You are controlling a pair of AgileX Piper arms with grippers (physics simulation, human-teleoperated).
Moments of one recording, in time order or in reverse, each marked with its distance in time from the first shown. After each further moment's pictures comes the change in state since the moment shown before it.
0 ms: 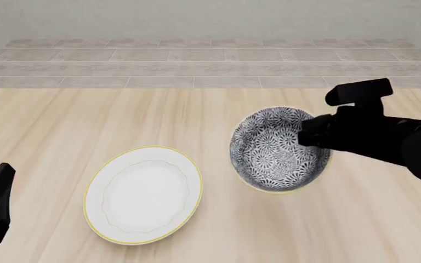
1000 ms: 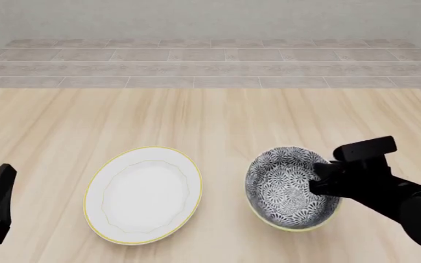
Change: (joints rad) left arm -0.004 0.000 0.000 0.008 -0.001; right arm -0.085 0.108 0.328 -0.410 -0.111
